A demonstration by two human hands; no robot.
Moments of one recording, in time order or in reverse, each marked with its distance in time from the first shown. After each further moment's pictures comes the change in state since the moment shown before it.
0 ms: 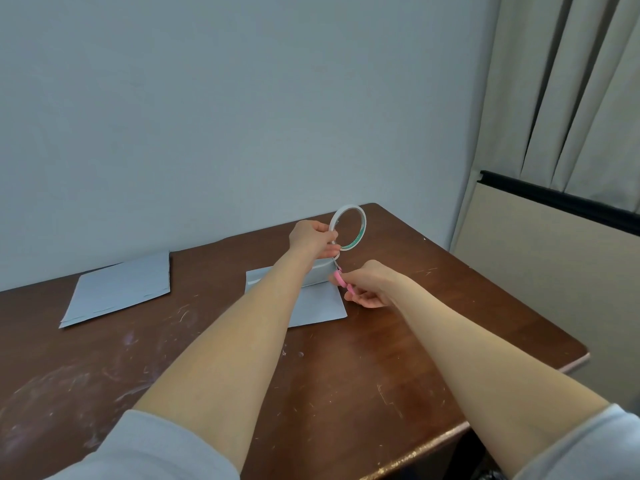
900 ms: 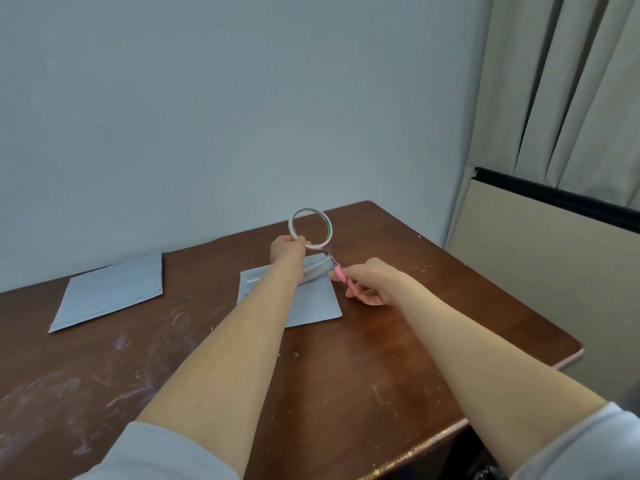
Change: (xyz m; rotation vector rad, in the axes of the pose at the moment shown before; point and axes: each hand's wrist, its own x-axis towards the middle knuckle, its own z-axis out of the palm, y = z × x) left_hand 0.011 -0.024 -0.004 -0.200 0.304 -0.205; right_hand -0.014 -0.001 -0.008 0.059 0.034 -0.002
